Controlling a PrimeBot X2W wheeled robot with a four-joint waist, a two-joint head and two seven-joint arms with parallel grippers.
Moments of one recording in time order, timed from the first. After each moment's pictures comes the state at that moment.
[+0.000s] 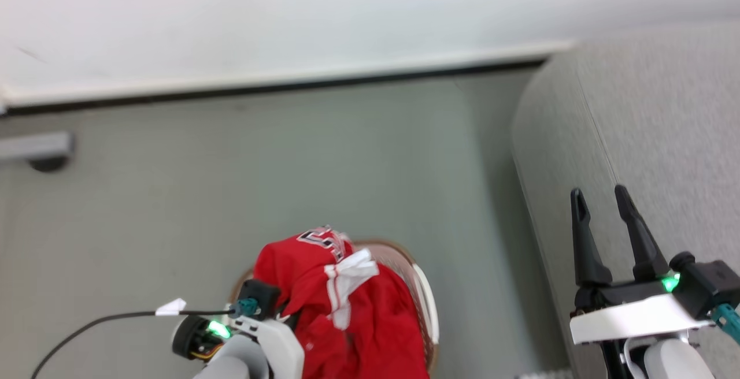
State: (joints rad) left arm -0.59 0.08 -0.51 1.16 -0.19 -0.13 -0.26; right arm -0.25 -0.05 0.11 0.20 0.36 0.13 -0.26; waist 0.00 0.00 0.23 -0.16
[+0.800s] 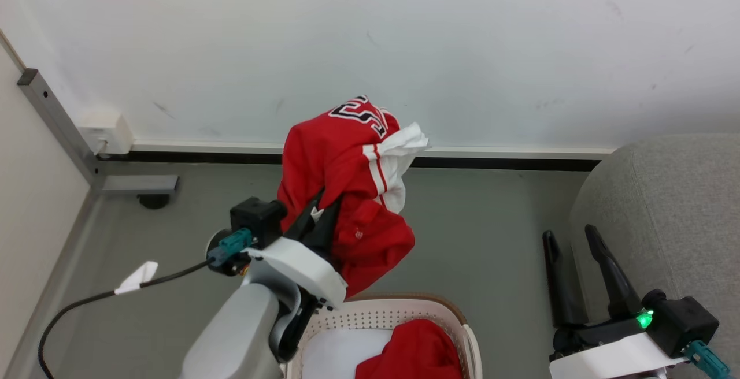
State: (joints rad) left arm -0.56 0.07 -0.44 0.60 -0.40 -0.13 -0.26; right arm -0.15 -0.05 0.18 0.16 0.37 0.13 -0.26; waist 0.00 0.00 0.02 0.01
